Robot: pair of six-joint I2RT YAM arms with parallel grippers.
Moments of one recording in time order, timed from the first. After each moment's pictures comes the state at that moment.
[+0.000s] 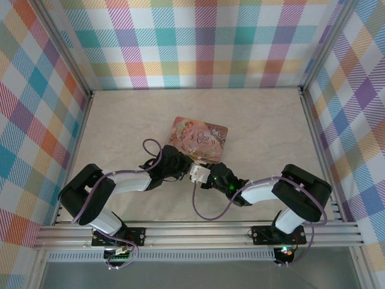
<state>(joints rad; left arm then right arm) -0.72 1.54 0.61 0.31 0.12 -1.52 0.96 1.58 0.45 0.69 0.18 -0.57</state>
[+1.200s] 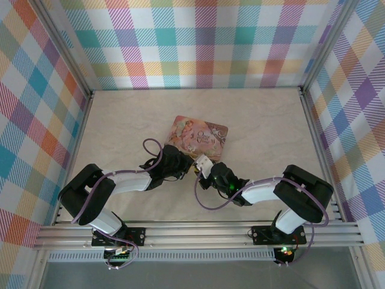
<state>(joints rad) -0.72 1.54 0.61 0.32 0.11 -1.52 0.96 1.56 0.45 0.67 0.16 -0.01</state>
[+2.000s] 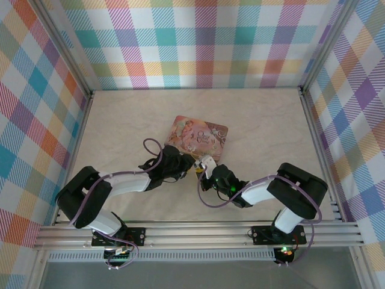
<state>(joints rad) -0.74 1.48 0.62 0.22 0.10 -1.44 0.95 1.62 0.41 0.77 0.14 0.18</state>
